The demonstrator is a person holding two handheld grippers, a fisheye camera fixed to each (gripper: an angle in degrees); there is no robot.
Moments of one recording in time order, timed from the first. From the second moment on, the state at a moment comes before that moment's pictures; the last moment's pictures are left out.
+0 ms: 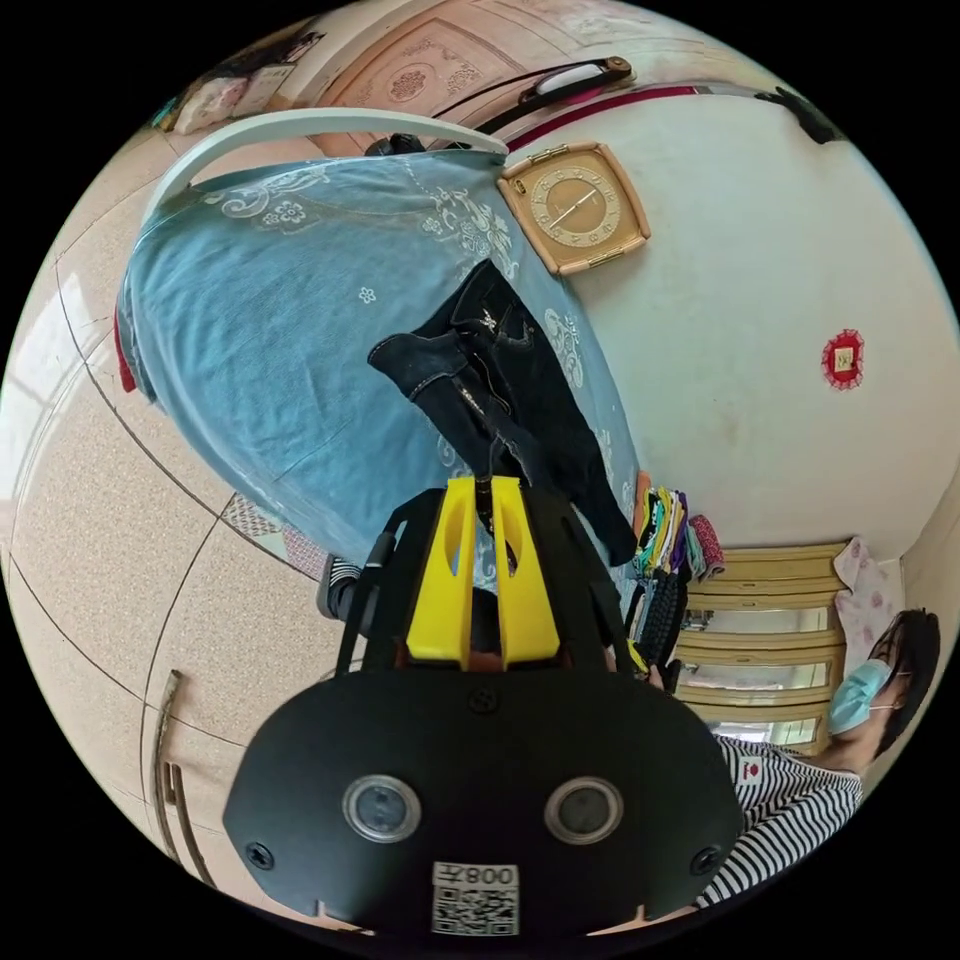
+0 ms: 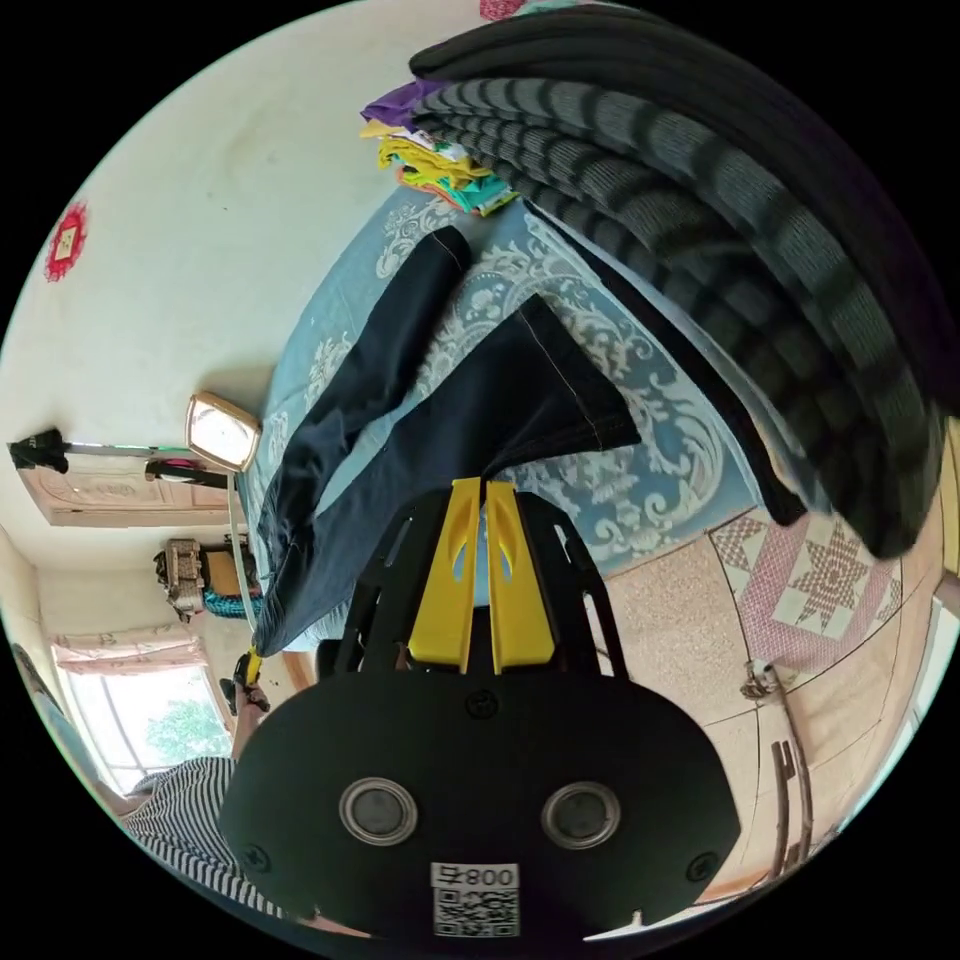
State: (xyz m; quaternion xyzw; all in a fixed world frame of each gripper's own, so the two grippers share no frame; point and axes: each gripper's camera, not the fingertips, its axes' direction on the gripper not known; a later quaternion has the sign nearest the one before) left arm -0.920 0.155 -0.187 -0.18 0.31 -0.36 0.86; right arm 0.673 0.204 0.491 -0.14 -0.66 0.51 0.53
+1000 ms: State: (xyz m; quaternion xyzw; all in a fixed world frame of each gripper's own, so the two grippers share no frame) left arm -0.193 -0.098 -0.081 -0.09 0.31 0.52 0.79; right arm 0.726 0.210 0.465 -0.04 -0.65 0.49 0.58
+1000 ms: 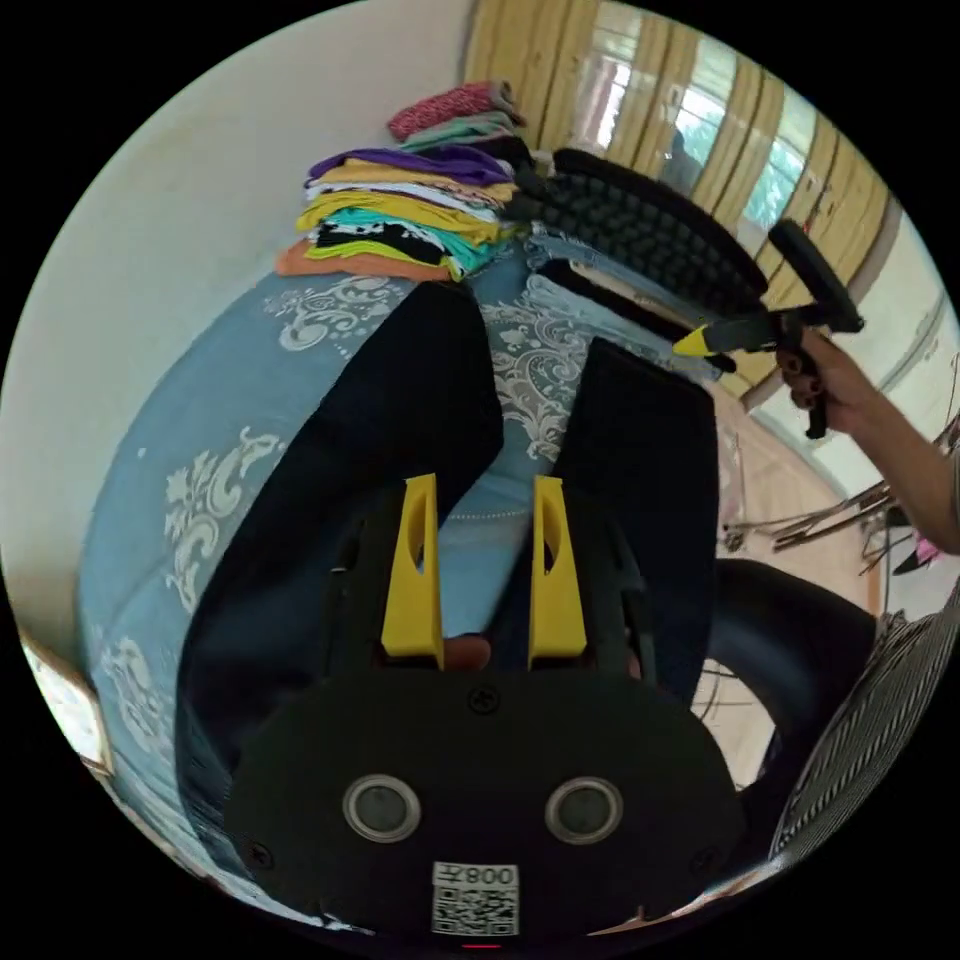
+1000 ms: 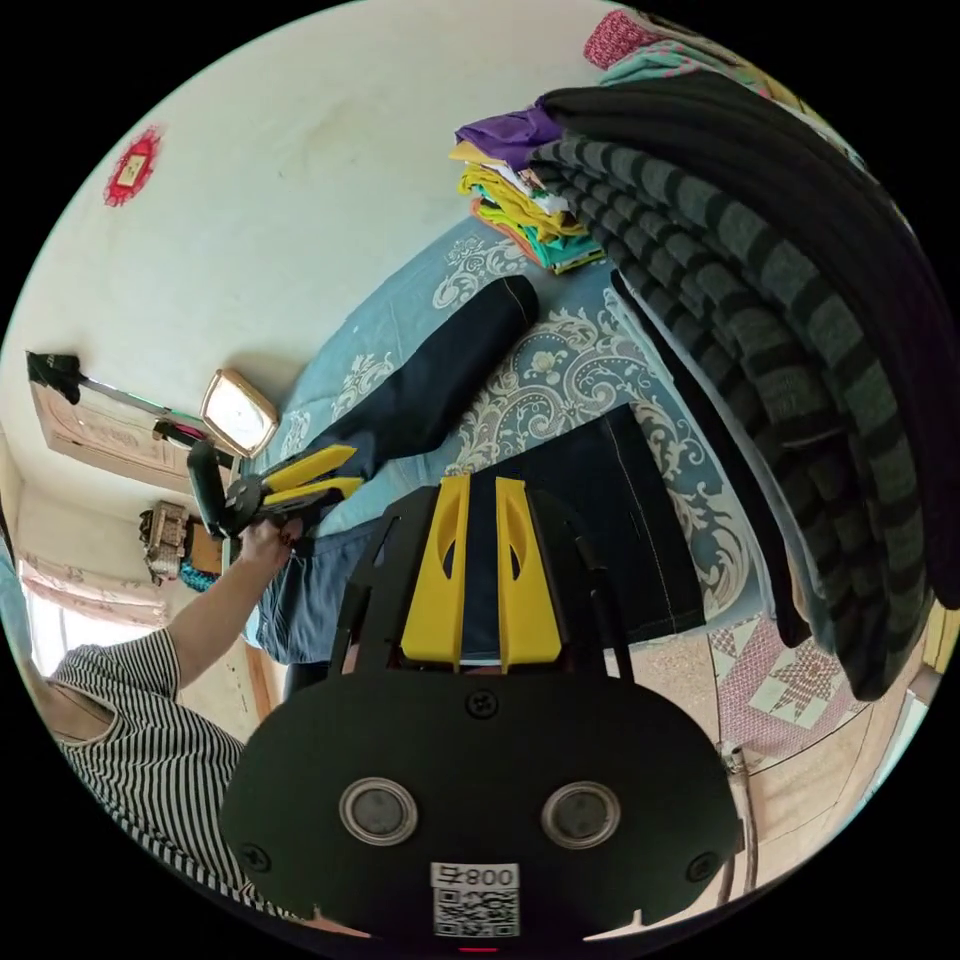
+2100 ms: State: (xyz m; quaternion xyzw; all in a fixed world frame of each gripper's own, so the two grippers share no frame) left arm -0.182 -0.266 0.080 -0.21 0.49 0.12 0.84; right arm 0.557 0.056 0.733 0.04 -0.76 0.60 0.23
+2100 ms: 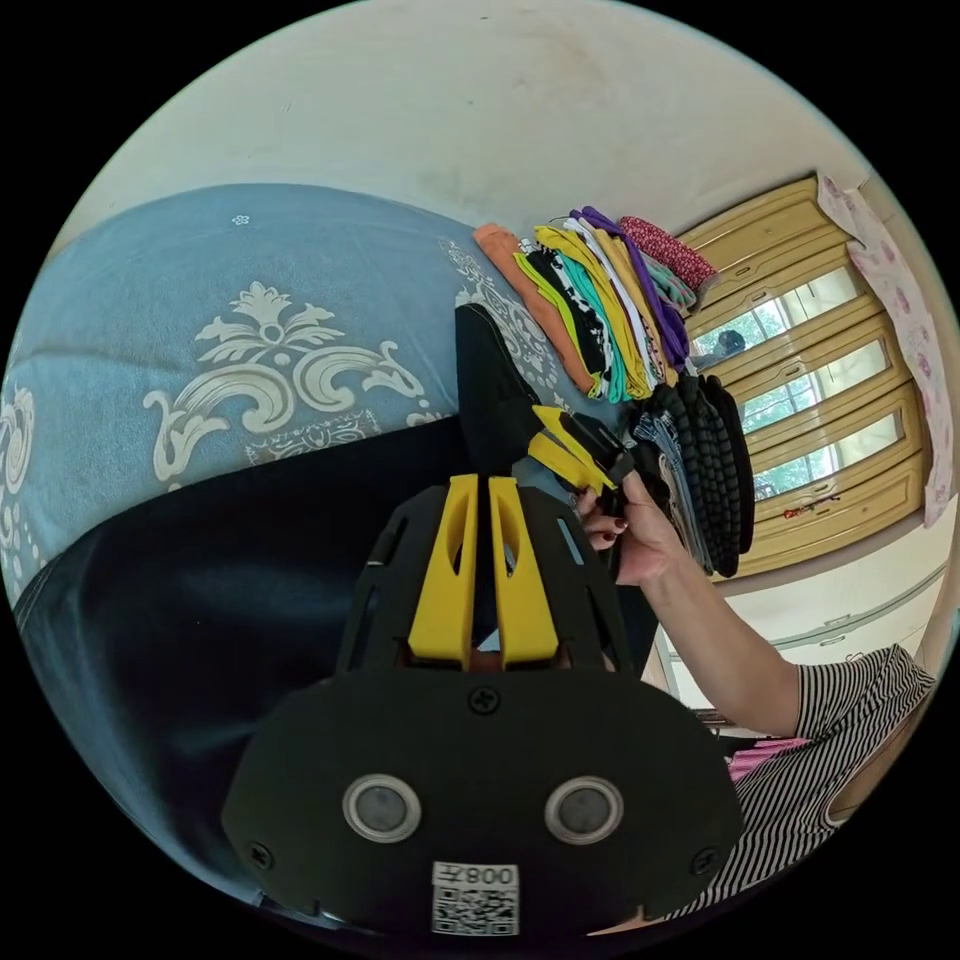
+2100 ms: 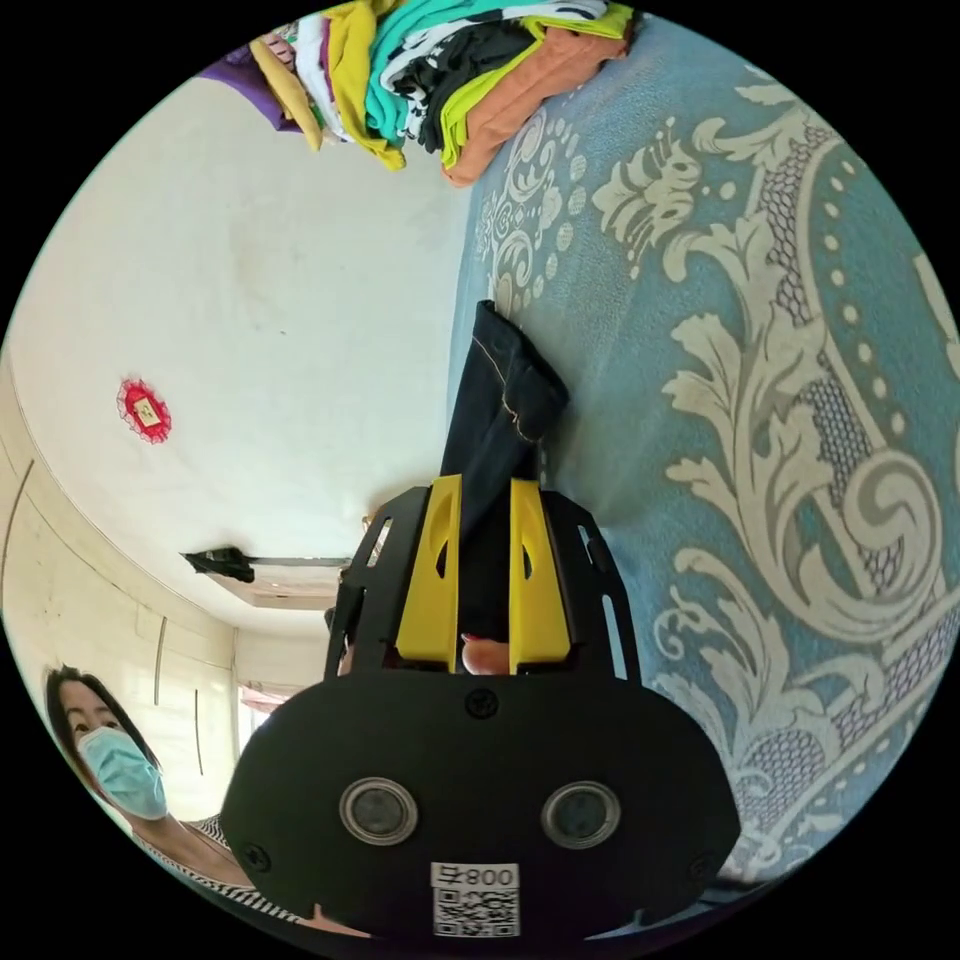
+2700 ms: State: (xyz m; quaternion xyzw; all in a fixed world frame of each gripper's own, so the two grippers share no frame) left arm -0.094 -0.258 0.011 -0.25 0.51 0.30 0.77; right arm 0.605 0.113 0.681 -0.02 -0.61 0.48 0.63
